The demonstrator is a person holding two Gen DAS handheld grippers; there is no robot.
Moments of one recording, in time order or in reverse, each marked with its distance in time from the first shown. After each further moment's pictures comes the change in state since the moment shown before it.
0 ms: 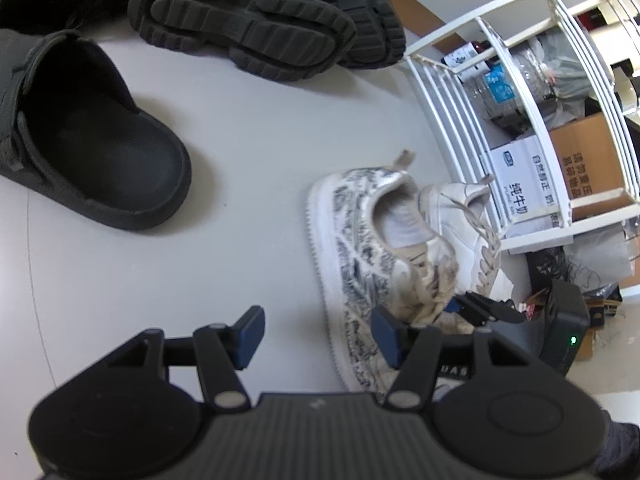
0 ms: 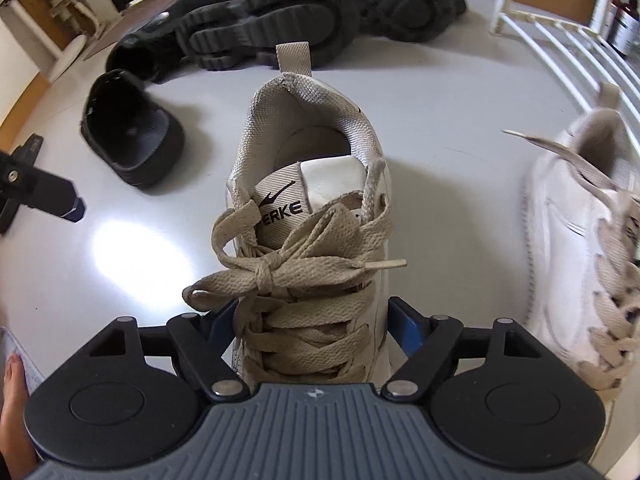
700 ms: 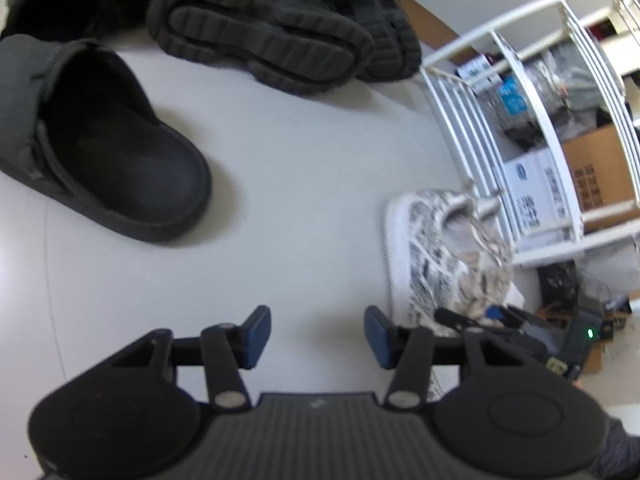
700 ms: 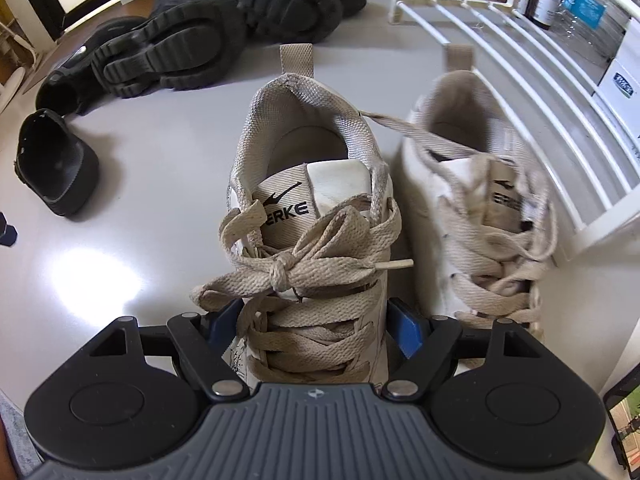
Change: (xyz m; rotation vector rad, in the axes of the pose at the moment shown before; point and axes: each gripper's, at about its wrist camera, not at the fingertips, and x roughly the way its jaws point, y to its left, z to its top) left arm -0.007 0.009 0.005 -0.034 -0.053 0.057; right arm -0.013 -0.053 -0.008 0.087 -0.029 -0.142
